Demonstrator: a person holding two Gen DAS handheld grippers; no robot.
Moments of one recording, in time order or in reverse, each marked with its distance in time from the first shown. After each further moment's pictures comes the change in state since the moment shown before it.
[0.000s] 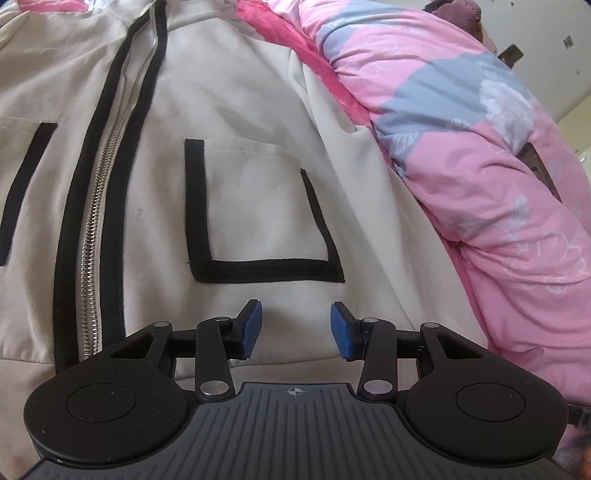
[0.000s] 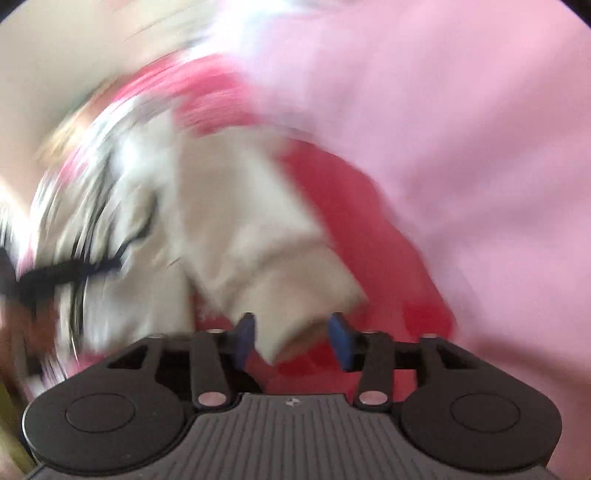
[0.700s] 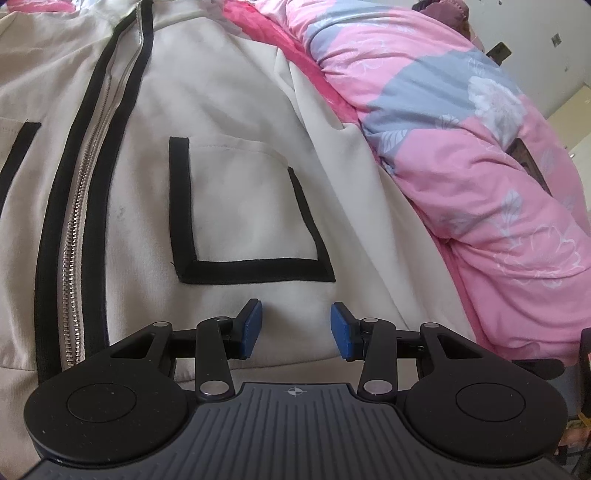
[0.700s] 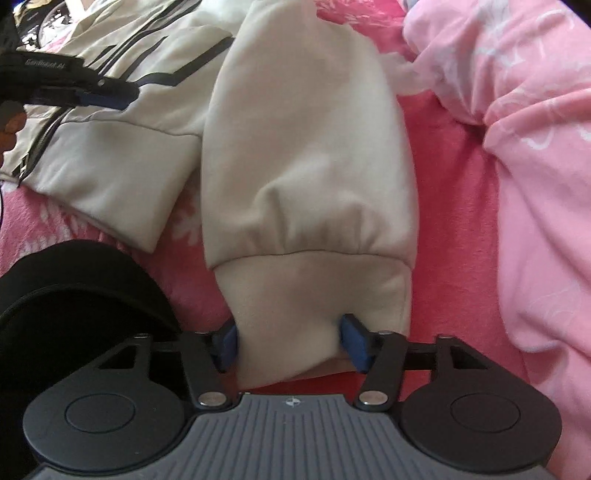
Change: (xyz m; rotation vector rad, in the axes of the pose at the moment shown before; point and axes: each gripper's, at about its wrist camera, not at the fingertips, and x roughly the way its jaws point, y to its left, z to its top) left arm 0.007 0.002 -0.003 0.014 -0.013 -0.041; right arm 0.091 0.020 0.010 -0.338 0.241 -0.011
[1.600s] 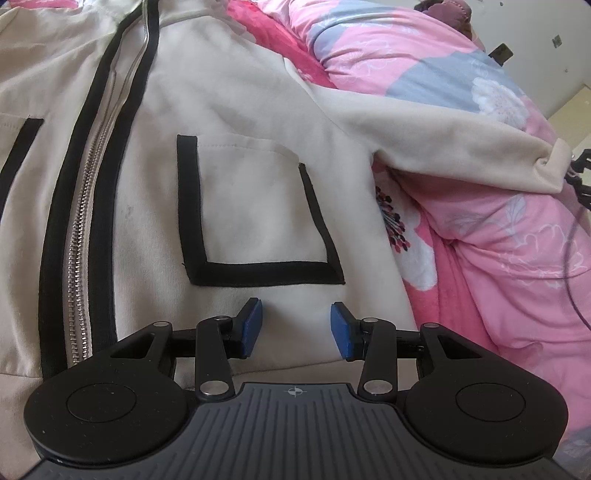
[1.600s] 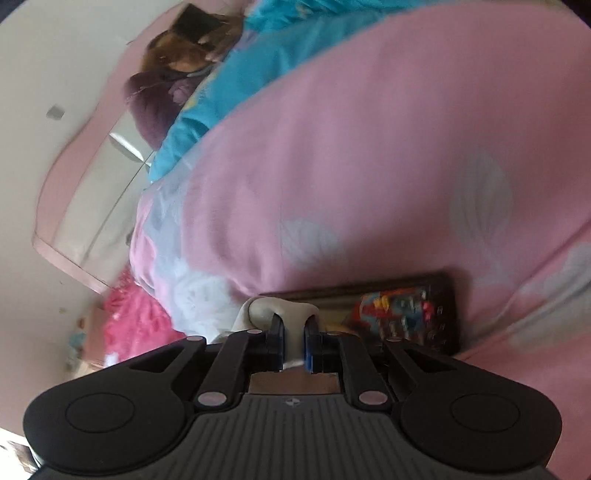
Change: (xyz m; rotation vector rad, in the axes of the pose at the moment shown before) left arm 0.000 0.008 0.003 -0.006 0.002 -0.009; right arm -0.167 -0.282 0.115 1.144 -0.507 0.084
